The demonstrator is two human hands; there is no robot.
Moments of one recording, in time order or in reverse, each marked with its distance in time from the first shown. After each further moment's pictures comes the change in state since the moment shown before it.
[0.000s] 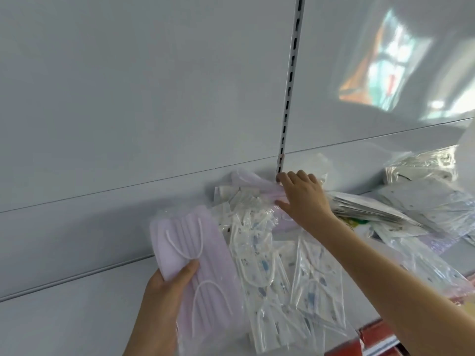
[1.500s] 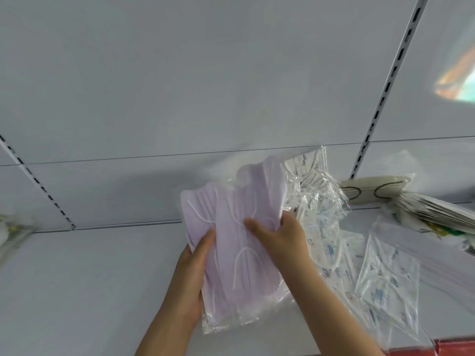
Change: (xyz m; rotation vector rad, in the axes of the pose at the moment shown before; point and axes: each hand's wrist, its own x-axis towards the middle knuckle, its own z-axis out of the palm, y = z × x) left_hand -0.015 -0.003 -0.072 -0.195 -0.019 0.015; right_hand -0.072 -0.208 -0.065 1.293 -0.244 0.524
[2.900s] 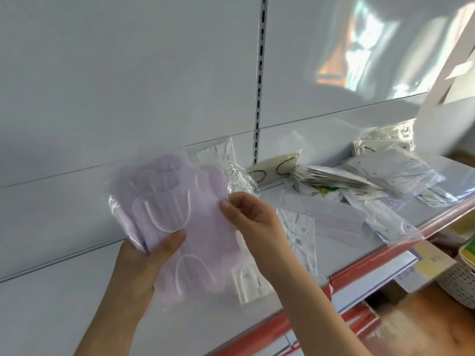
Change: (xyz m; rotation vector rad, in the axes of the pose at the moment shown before) left_hand 0.010 0.001 0.048 0.191 -0.357 0.284; right_hand -0.027 0.009 -0.085 0.471 0.061 -0.133
